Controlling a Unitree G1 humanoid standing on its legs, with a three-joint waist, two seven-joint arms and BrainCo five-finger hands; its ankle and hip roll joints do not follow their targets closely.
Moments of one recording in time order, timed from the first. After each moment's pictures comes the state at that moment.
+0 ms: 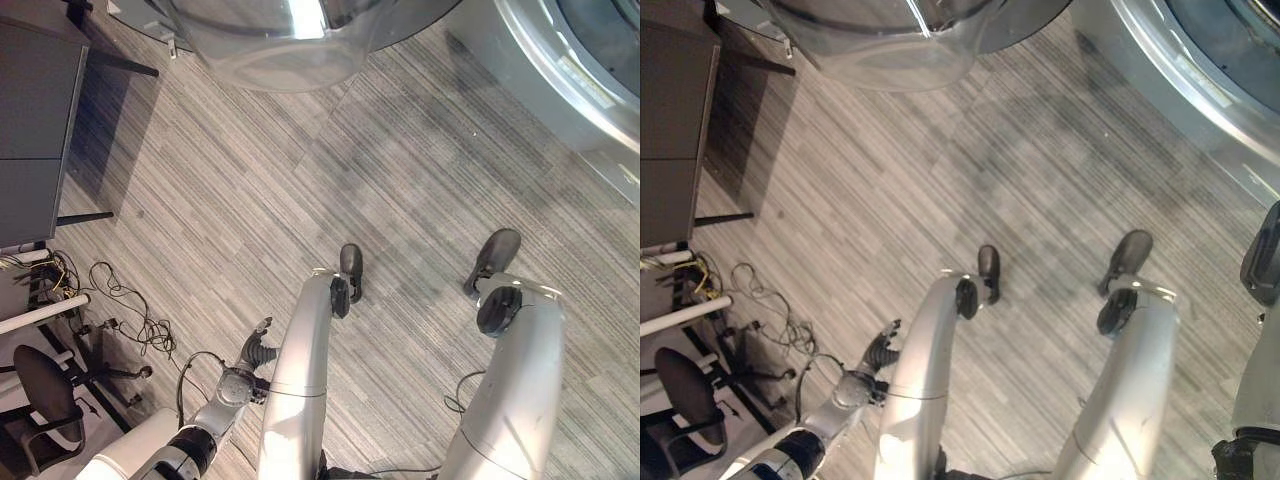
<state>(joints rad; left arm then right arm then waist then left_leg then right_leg) -0.22 0.33 -0.56 0.80 -0.27 -0.17 0.23 -1.72 -0.89 0.17 1.44 0.95 -0.35 -0.55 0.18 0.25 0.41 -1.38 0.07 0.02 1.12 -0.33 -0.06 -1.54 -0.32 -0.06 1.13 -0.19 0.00</state>
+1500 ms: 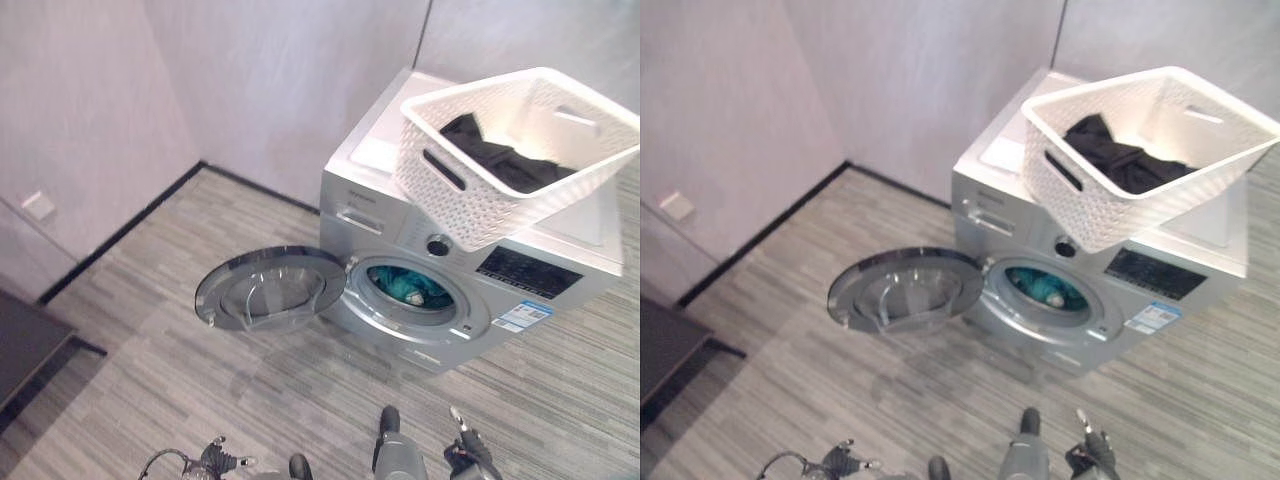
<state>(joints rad) -0.05 0.22 -0.26 1.39 0.06 -0.13 0.12 -0.01 -0.16 0.03 1.19 0.86 -0.23 -0.08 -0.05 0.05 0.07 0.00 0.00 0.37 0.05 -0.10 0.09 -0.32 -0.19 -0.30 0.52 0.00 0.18</state>
